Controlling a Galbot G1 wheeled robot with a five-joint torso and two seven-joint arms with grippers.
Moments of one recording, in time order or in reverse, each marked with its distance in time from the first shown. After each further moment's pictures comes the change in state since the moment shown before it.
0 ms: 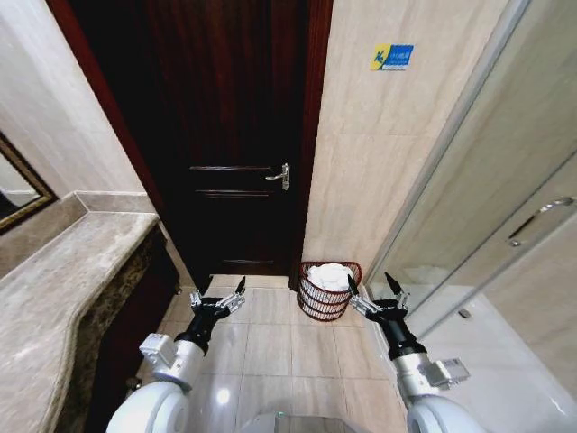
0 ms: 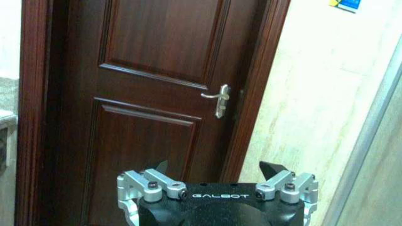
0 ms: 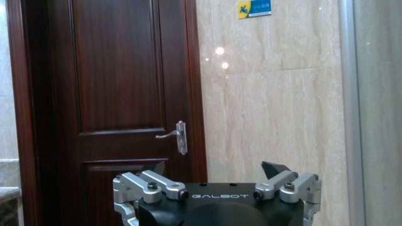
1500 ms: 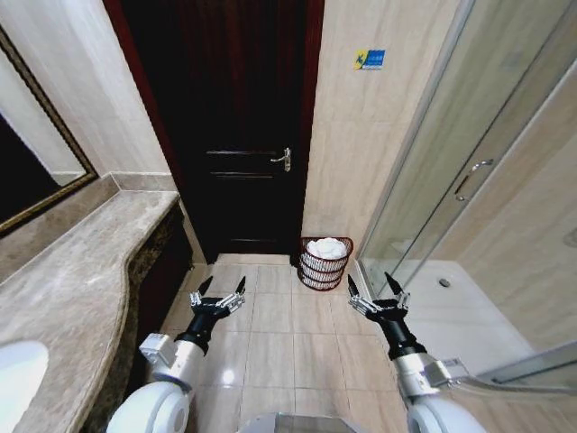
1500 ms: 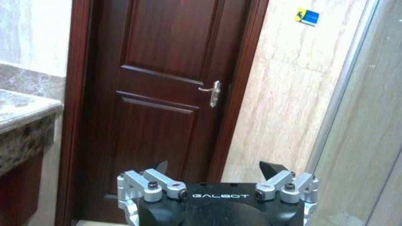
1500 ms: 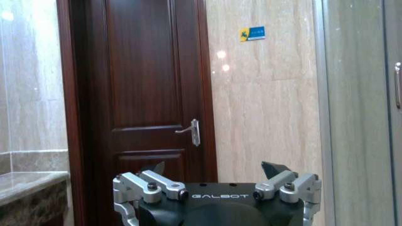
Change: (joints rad) left arm 0.000 0.000 0.000 0.000 0.000 0.000 0.000; right arm 0.000 0.000 0.000 0.000 0.000 0.000 0.000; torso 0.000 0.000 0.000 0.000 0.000
